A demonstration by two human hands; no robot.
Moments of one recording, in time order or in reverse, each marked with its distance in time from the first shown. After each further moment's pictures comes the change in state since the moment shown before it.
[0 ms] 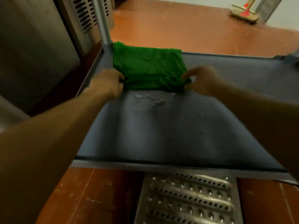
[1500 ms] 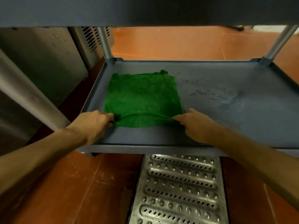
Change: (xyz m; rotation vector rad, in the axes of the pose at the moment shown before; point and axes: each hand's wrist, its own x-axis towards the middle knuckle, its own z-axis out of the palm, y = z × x) left_hand -0.157 -0.017 -0.028 0.376 -0.265 0.299; right_hand -0.154 0.011 0.016 -0.278 -0.289 -0.237
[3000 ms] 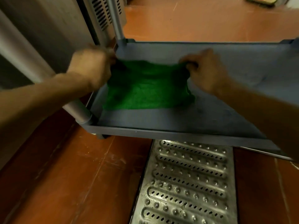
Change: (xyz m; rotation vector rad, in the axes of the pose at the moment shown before) left_hand 0.022 -0.017 -0.079 -0.150 0.315 -0.235; right_hand 0.061 -0.006 -0.054 0.241 0.601 -0.053
